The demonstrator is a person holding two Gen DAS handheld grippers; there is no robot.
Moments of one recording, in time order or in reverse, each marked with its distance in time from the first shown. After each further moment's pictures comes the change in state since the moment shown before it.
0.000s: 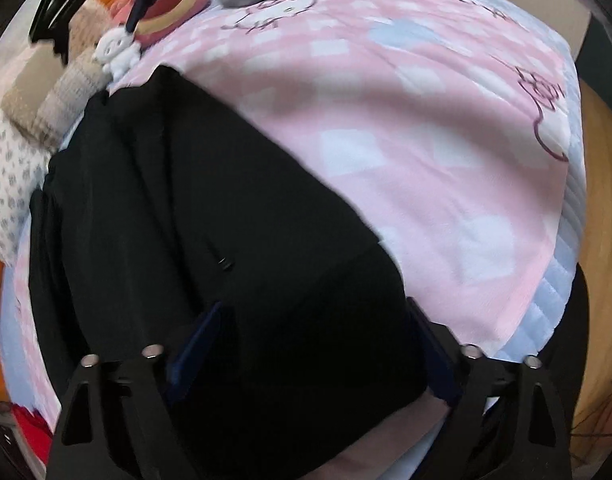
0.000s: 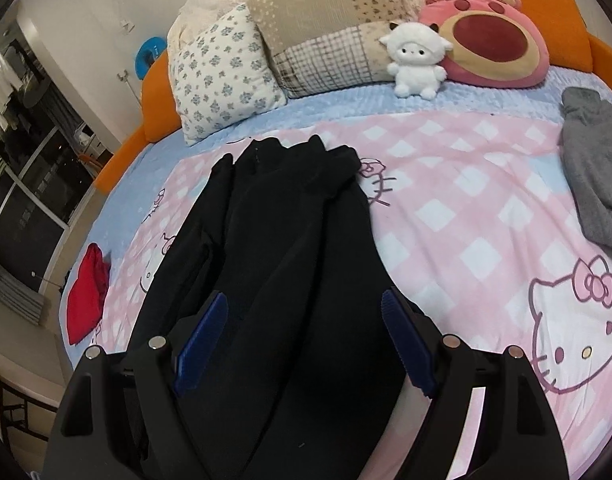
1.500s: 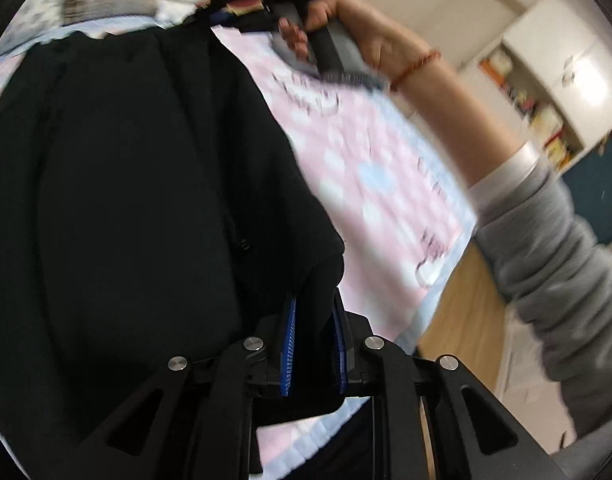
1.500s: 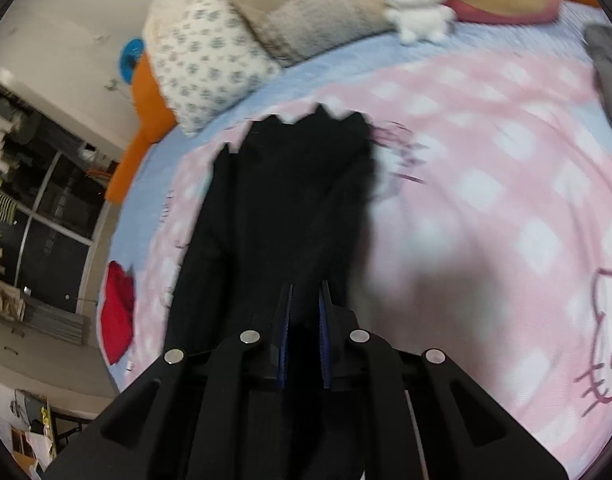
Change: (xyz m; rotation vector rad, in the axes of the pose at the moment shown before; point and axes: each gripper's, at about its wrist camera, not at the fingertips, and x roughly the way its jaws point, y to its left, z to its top) left arm -0.075 0.128 -0.060 -0.474 -0.308 -0.580; right arm 0.054 0.003 0.035 0.145 0.134 0.120
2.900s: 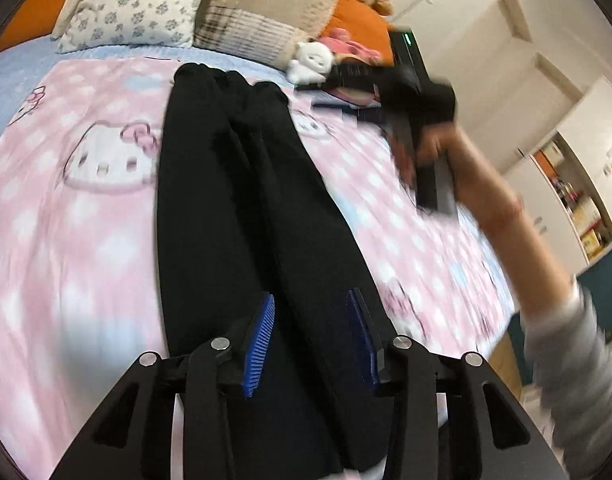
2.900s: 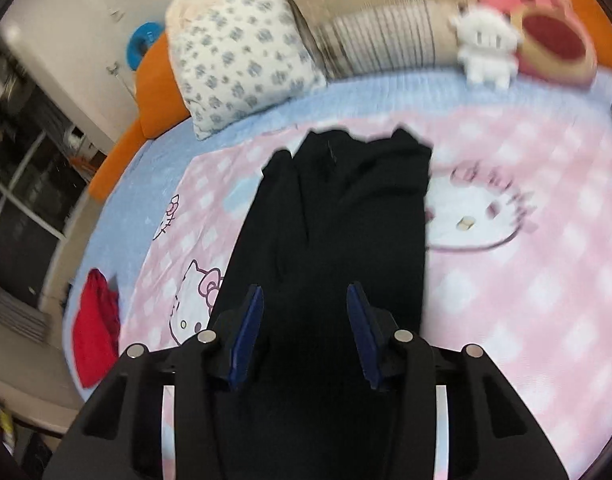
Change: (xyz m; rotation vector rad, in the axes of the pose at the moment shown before) left arm -0.115 0.159 0.054 -0.205 -0.171 0.172; right arm 0.082 0.117 0.004 -0.052 -0.057 -0.099
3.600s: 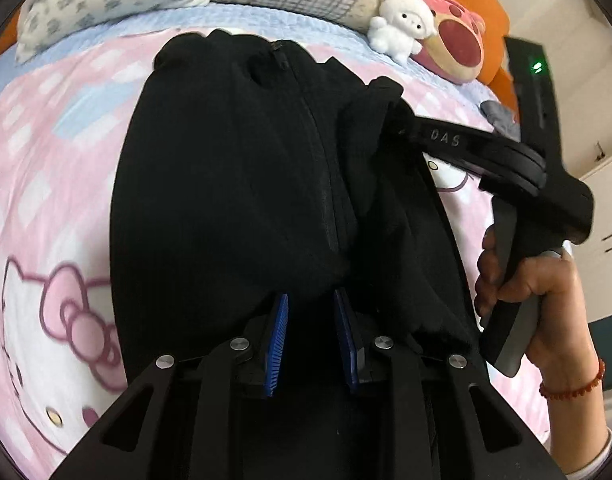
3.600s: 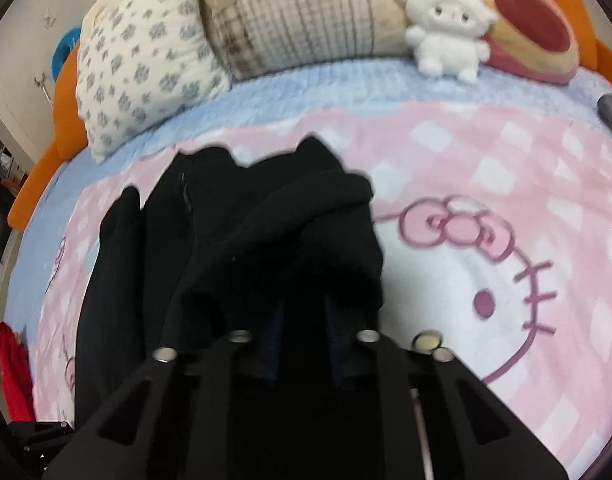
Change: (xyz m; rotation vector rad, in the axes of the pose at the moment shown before) left arm 0.188 0.054 0.167 -0.001 0.191 0.225; right arm 0.097 -0.077 0.059 0.013 -0.130 -0.279
